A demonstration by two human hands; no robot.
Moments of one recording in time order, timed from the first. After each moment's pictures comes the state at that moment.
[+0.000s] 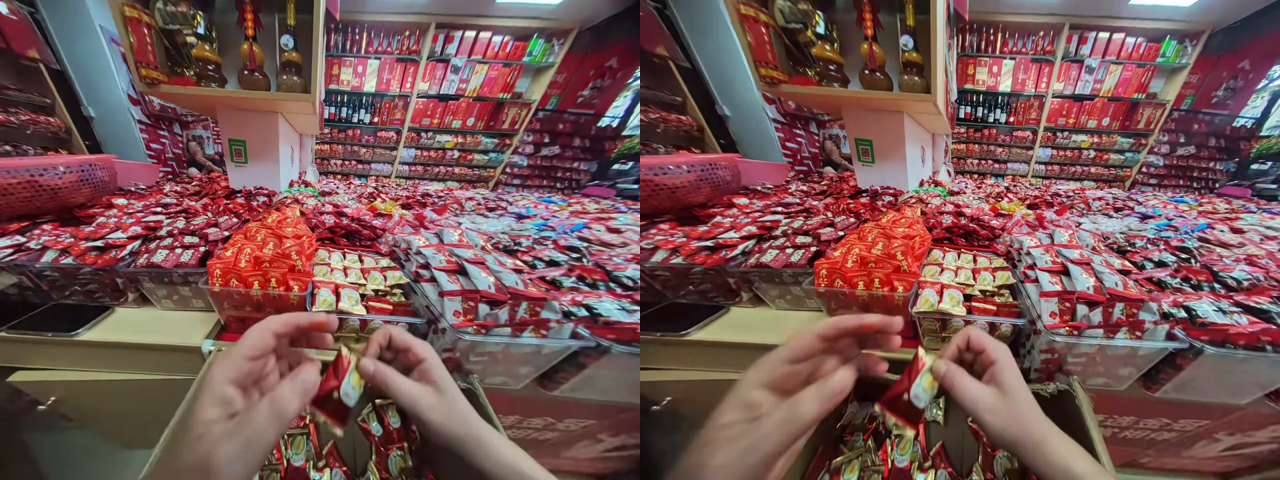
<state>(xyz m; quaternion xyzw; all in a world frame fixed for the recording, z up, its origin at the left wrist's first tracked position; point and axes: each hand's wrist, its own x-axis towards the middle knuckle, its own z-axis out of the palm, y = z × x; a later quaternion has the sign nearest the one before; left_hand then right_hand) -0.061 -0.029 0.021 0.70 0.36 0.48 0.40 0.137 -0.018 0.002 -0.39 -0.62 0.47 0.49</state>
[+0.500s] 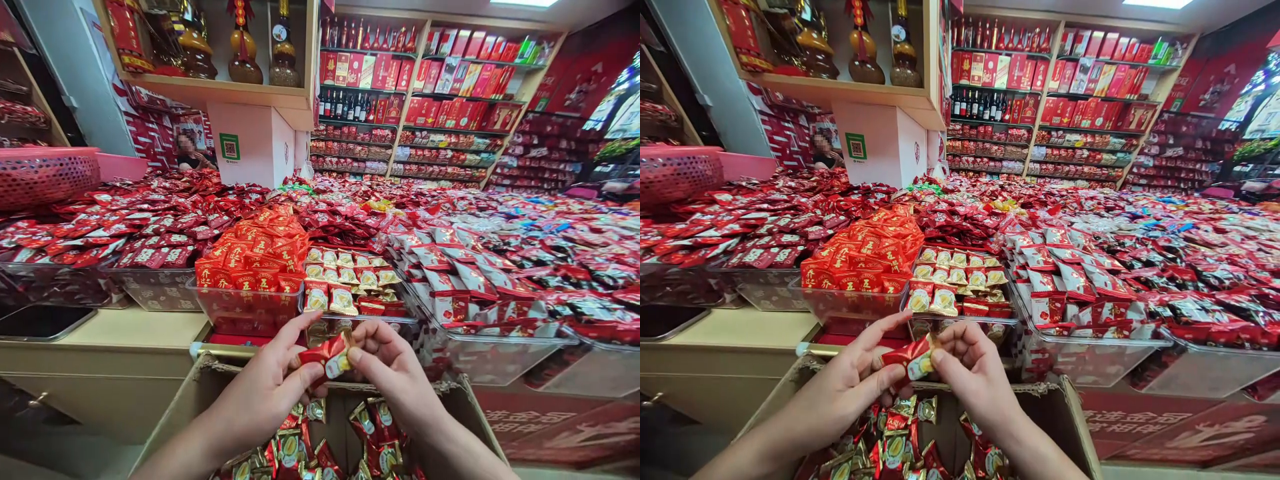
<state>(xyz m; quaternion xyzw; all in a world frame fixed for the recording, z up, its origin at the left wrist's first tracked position) -0.040 0.002 0.013 0.66 0.36 0.32 0.57 0.133 -0.004 -0.015 -0.36 -0.50 0.55 0.56</state>
